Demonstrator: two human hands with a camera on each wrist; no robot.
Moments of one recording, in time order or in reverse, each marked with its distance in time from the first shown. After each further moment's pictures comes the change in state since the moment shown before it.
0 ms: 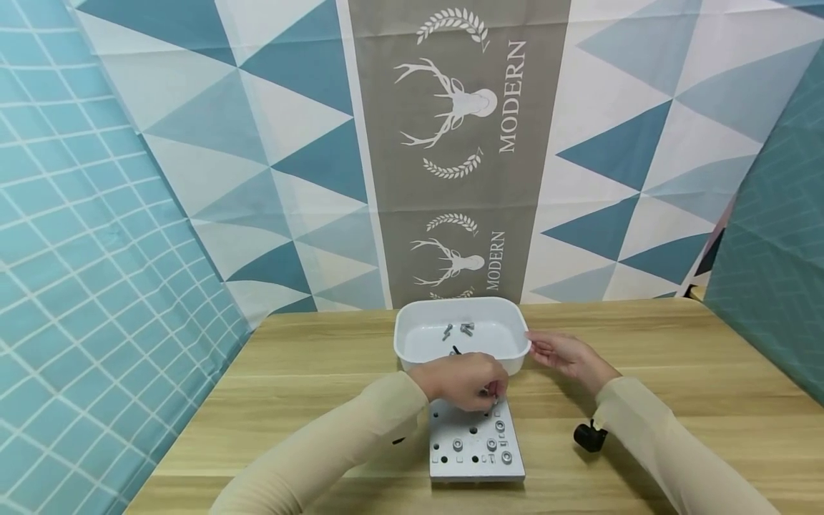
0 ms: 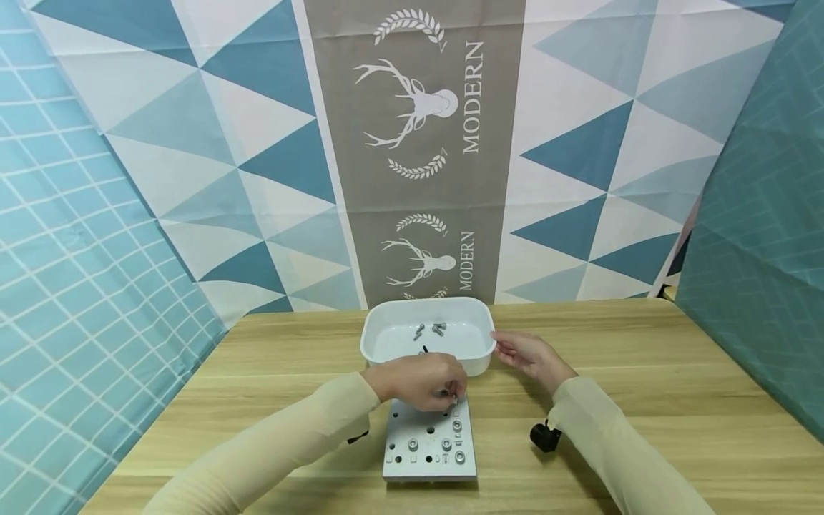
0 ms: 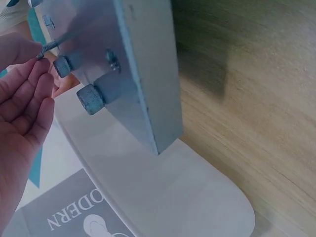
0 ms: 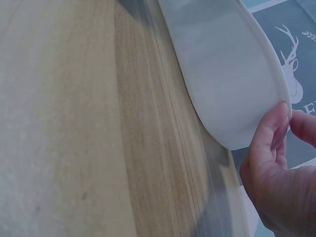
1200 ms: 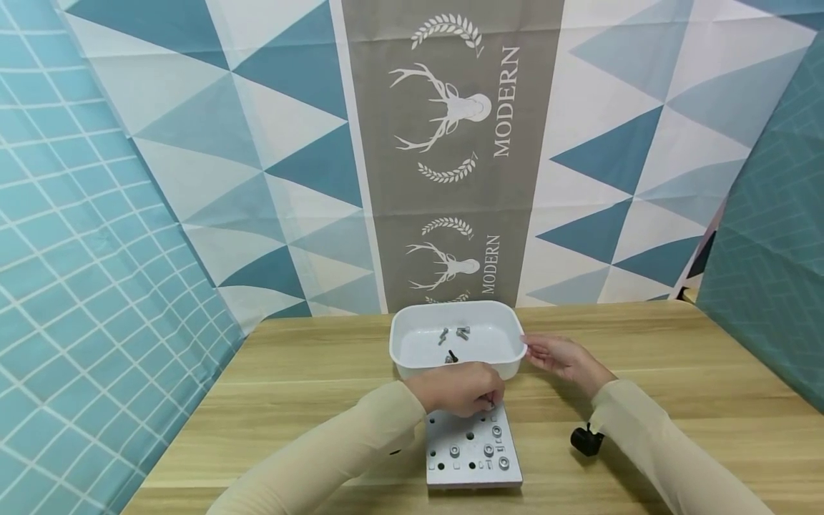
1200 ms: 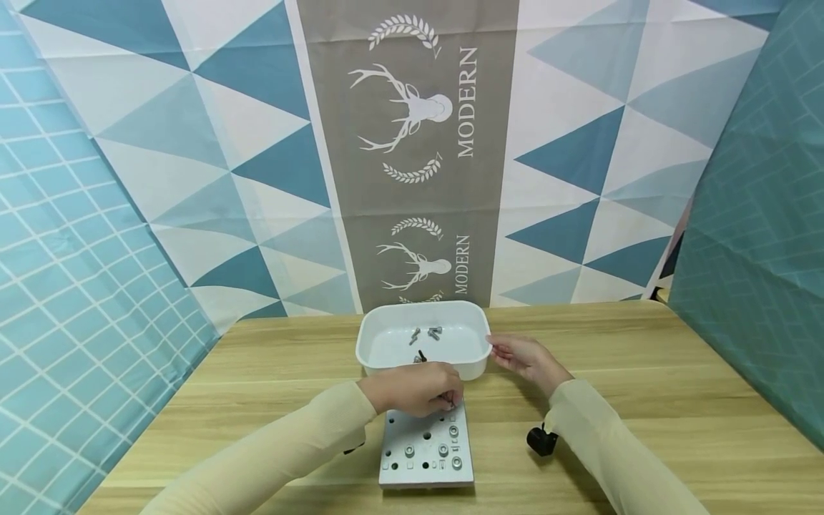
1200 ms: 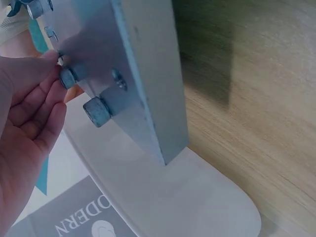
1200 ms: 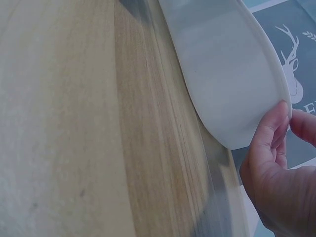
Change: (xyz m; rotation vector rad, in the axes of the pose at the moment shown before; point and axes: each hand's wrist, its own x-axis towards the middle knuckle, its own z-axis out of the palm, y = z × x) left_hand 0.001 0.008 0.003 0.029 -0.048 -0.076; right_hand -0.001 -0.001 0.001 0.008 0.050 0.013
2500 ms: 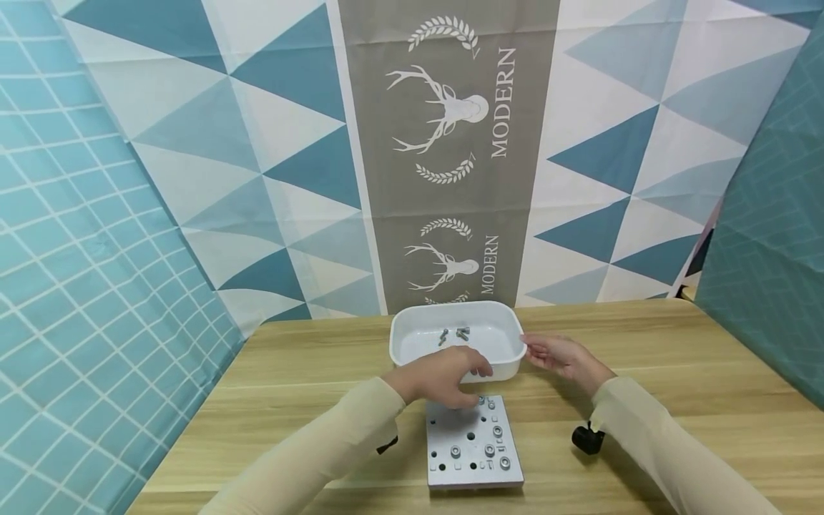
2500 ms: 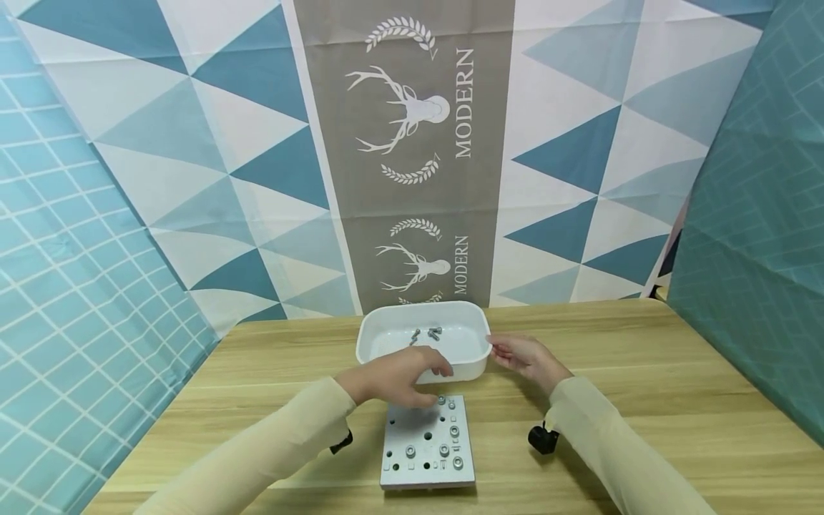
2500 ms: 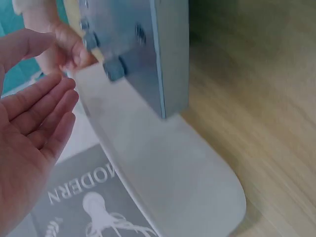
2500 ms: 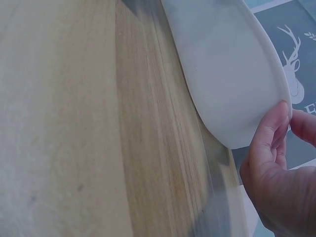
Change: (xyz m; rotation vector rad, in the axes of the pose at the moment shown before) left_hand -0.024 -0.016 -0.012 -0.175 0.101 -0.116; right_hand 0.001 -0.001 0.001 -0.008 0.027 0.006
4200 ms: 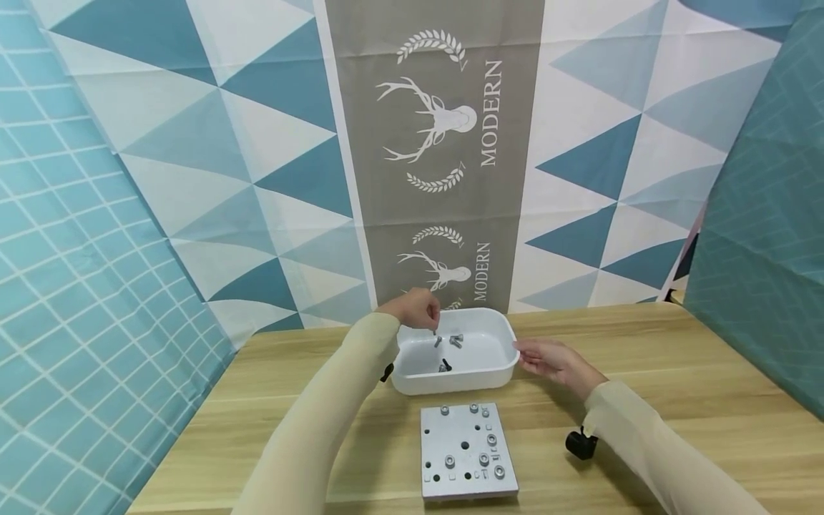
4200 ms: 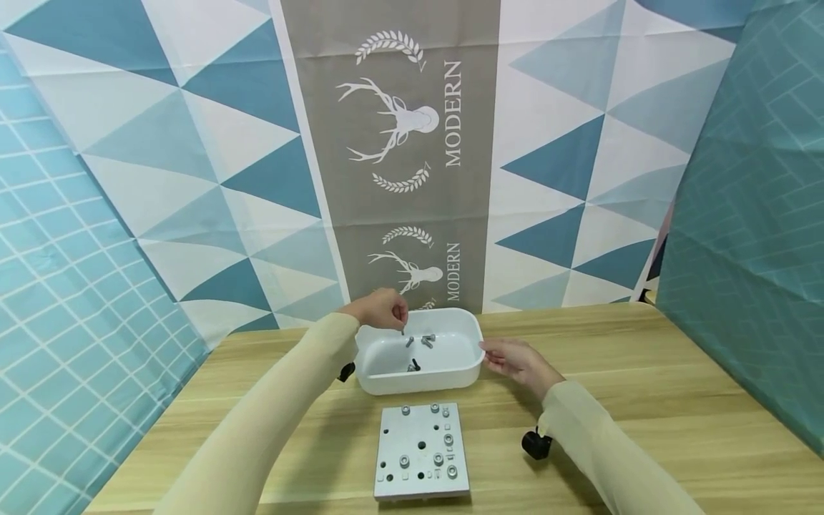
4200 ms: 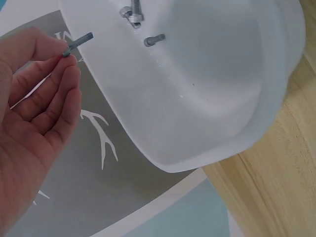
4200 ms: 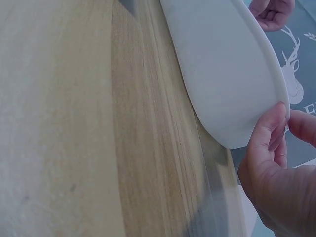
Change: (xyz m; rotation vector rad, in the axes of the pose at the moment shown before) left_hand 0.042 -0.107 -0.055 -0.030 0.032 -0.329; right_hand 0.002 0.004 -0.001 -0.102 0.017 -0.035
